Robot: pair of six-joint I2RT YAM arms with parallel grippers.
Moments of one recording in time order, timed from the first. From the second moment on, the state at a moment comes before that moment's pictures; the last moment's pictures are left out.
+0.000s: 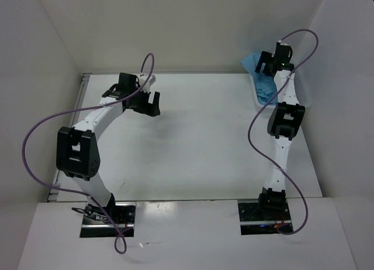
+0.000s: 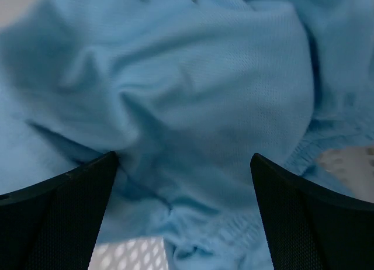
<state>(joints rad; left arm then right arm) -0.18 1.72 1.37 -0.47 0.32 0.07 -0.18 2.56 2.51 -0.54 -0.01 0.14</state>
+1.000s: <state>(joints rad) -0.28 1.65 1.46 -0.52 0.21 0.07 -0.15 2.62 3.03 -0.92 0.31 0.28</state>
